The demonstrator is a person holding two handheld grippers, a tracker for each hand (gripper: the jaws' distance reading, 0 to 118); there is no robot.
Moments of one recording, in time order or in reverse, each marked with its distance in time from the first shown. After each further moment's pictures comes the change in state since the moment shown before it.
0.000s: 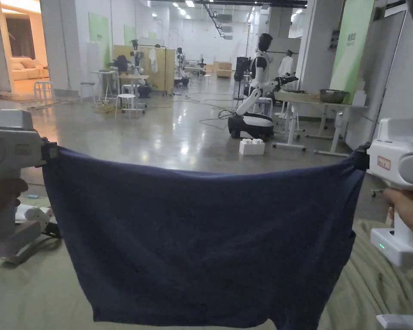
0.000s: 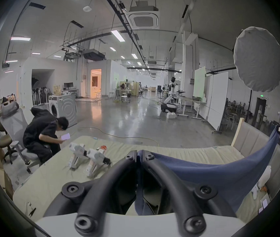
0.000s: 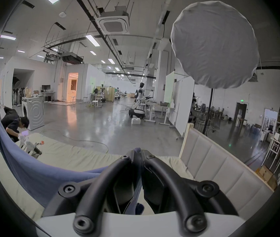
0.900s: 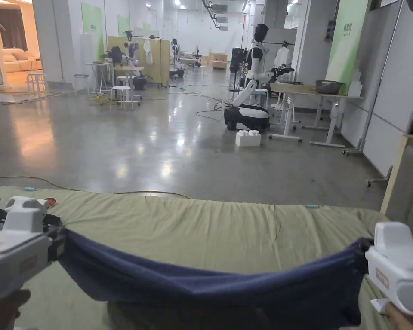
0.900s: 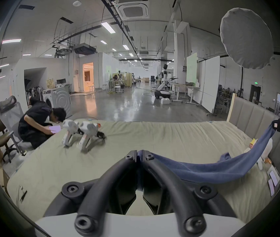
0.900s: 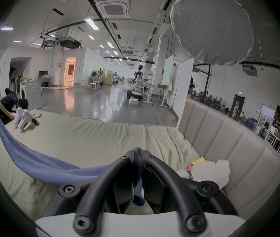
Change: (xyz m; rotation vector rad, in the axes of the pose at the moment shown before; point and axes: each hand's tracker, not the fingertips) left arm 0.008 -0.196 0.050 -0.104 -0.066 -0.065; right arm -0.002 -0.205 0.055 -0.186 -0.022 0.028
